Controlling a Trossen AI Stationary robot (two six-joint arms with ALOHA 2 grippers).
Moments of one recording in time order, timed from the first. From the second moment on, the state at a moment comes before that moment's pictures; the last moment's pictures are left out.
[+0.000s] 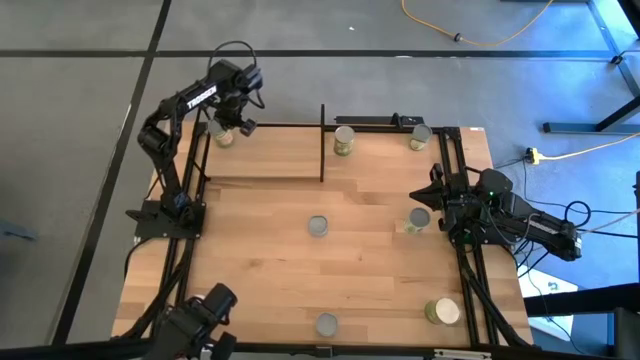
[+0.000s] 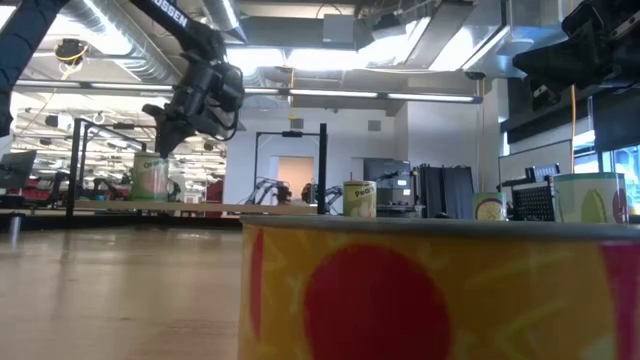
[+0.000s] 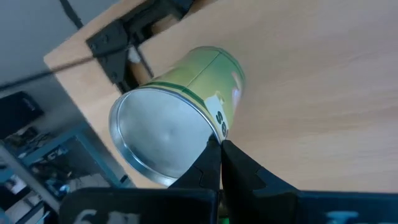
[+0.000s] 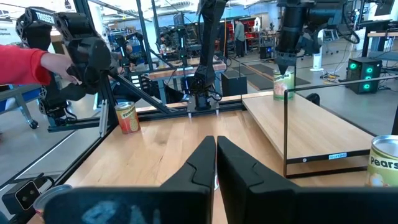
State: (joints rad) left arm 1.02 1.84 1.60 -1.48 -0.24 -0.17; right arm -0.35 0.01 0.17 -0.13 -0.37 0.15
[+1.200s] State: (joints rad) left arm 0.97 1.82 1.67 -1.48 -0.26 -0.12; right arm -0.35 0.01 0.17 -0.13 -0.37 0.15
